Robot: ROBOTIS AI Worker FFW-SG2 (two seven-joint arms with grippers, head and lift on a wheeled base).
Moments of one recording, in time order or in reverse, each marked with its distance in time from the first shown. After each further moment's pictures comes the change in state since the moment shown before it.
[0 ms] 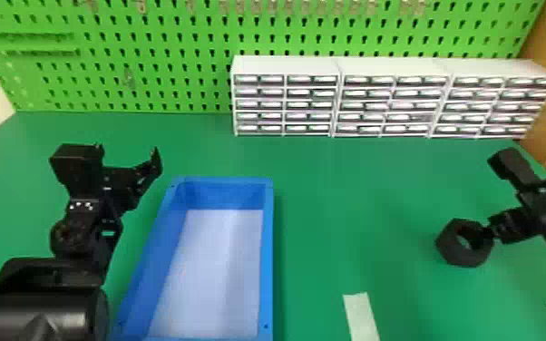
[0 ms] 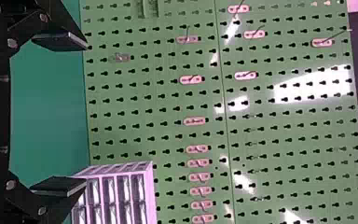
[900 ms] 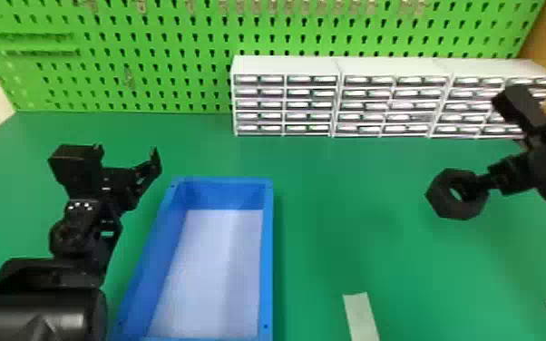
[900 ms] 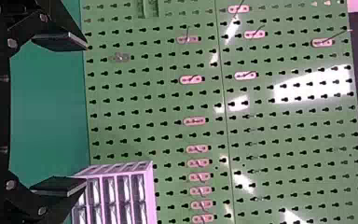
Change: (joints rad) left arm 0.003 0.004 0.000 -0.002 0.006 0.000 0.000; right arm -0.024 0.017 0.035 -0.340 0.188 0.157 0.251
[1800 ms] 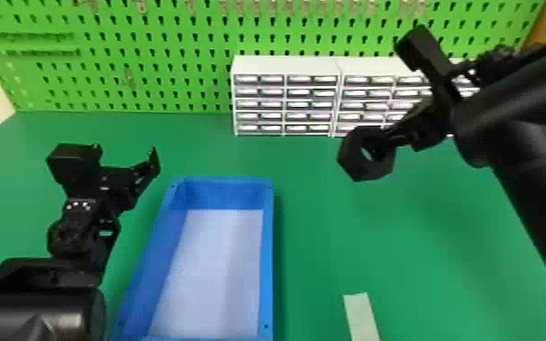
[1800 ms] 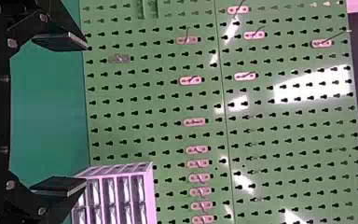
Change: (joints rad) left arm 0.000 0.005 0.002 -0.004 0.002 0.003 0.000; right arm -0.141 0.102 0.265 -0.158 -0.093 0.005 0.023
